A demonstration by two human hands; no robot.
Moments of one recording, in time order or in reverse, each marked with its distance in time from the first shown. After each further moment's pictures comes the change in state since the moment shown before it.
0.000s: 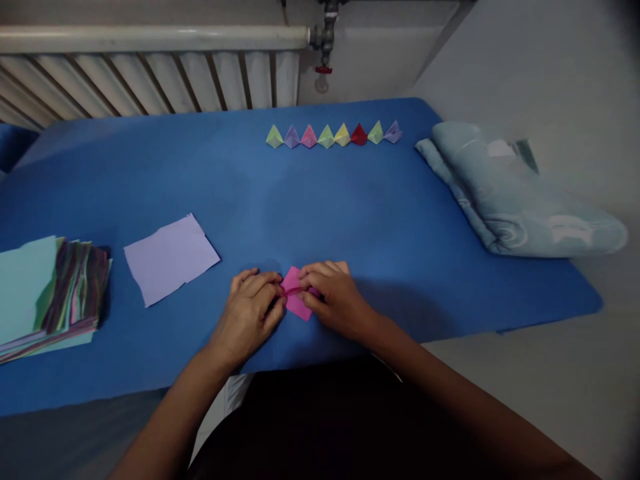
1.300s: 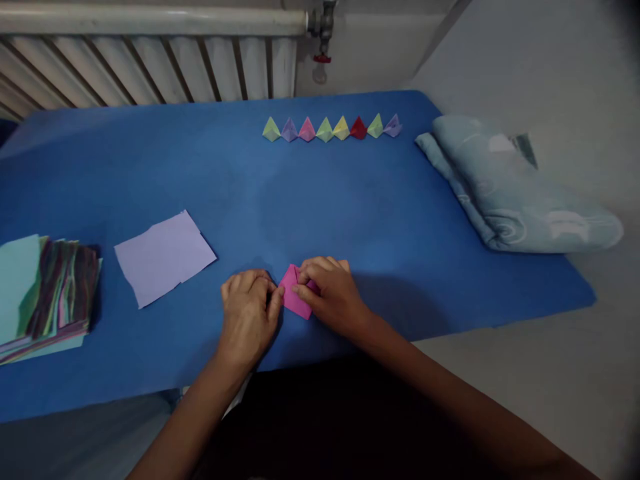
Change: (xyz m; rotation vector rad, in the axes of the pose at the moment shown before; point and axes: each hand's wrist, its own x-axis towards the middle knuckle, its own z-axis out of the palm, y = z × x) left_hand 0.001 0.014 0.009 0.072 0.016 -0.345; right_hand 0.007 -0.008 0.004 -0.032 0.046 0.156
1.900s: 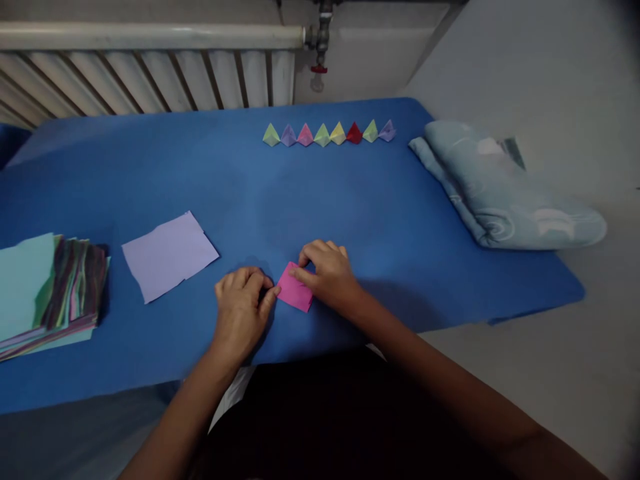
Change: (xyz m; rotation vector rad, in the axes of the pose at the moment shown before) left_hand -0.006 -0.013 -0.005 -0.025 0.008 0.017; right_hand 0.019 0.006 0.001 -0.106 0.074 0.068
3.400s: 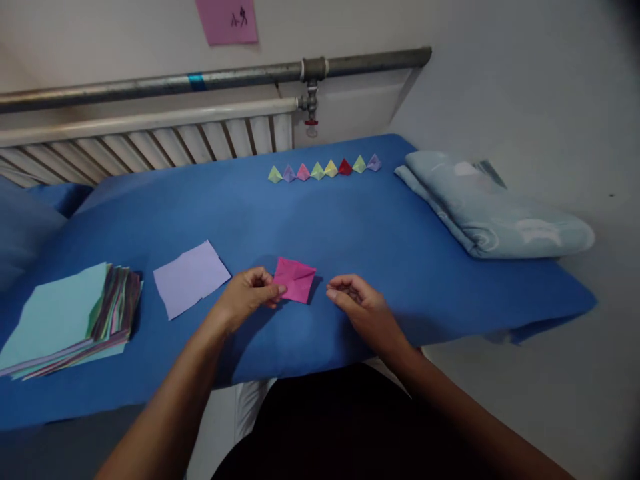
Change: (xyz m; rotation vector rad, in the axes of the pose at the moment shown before) left_hand 0.052 0.009 -0.031 -0.874 -0.382 -0.451; right_hand -0.054 0.007 -0.029 0.881 0.102 0.345
